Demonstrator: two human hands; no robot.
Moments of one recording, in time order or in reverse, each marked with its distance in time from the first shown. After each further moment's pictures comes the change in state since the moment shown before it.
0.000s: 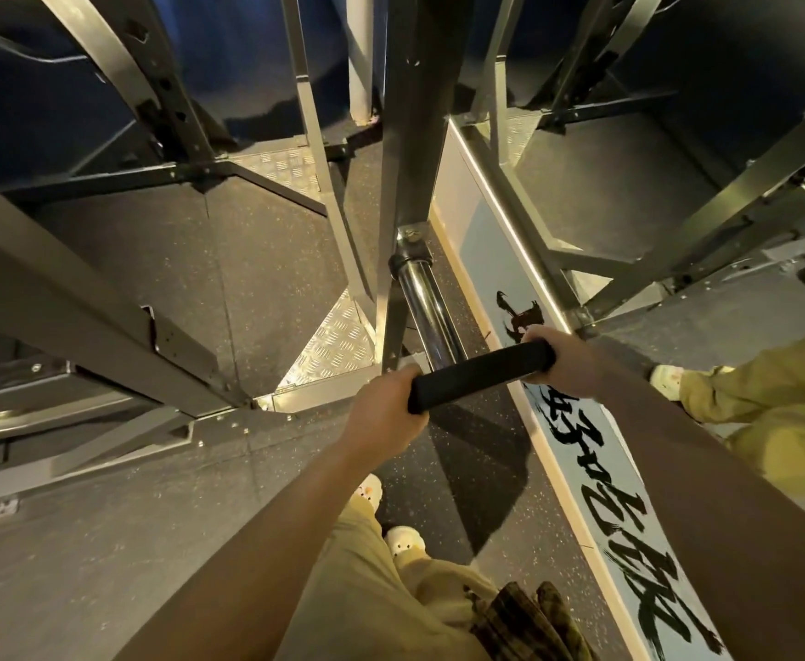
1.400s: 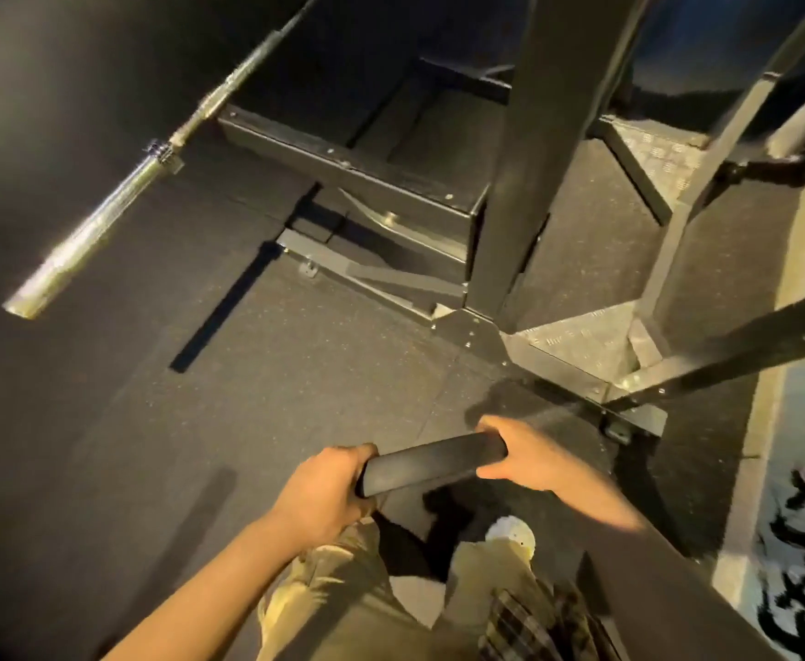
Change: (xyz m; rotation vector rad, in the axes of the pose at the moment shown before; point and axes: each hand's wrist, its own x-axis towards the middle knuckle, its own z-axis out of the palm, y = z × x) left_hand -0.375 -0.197 -0.007 -0.108 0.154 -0.667; right_hand -0.031 -0.208 0.332 -0.352 -0.777 -0.442
